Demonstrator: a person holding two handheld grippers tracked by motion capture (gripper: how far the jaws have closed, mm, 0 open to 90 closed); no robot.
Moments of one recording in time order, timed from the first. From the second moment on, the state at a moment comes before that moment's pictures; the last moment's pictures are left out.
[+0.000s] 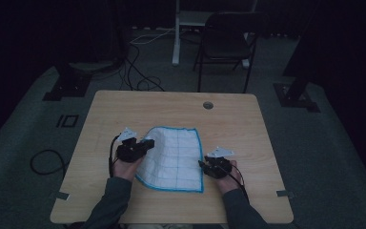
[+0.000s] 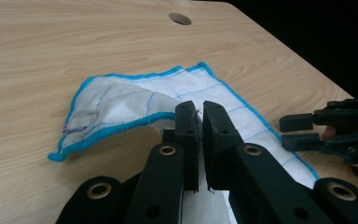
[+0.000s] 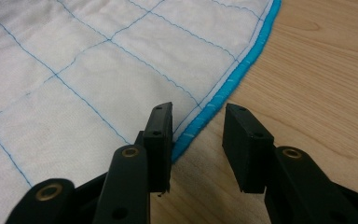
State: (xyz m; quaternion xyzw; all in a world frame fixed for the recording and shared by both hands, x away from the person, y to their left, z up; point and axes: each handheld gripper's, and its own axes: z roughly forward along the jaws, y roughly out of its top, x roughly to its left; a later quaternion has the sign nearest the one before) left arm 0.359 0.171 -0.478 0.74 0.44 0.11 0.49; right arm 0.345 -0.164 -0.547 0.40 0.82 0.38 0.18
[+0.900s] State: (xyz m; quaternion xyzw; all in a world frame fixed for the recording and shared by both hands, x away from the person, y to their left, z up) left arm 0.365 0.136 -0.473 0.75 0.41 0.09 0.50; right arm 0.341 -0.172 -0.539 0.40 0.81 0.38 0.20
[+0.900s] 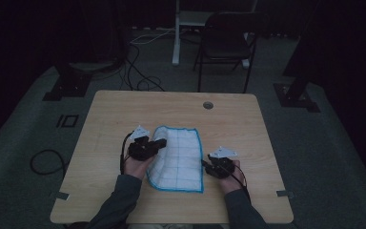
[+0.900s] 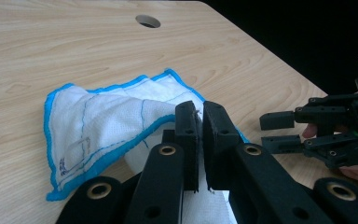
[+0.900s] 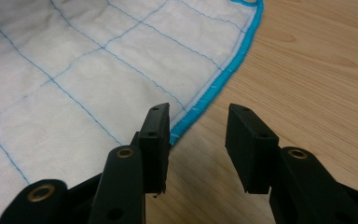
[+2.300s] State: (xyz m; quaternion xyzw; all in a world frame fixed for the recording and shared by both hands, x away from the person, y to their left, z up) left arm 0.380 0.080 -0.475 0.79 0.38 0.07 0.49; right arm 0.343 -0.168 -0.545 0.40 0.82 0.36 0.20
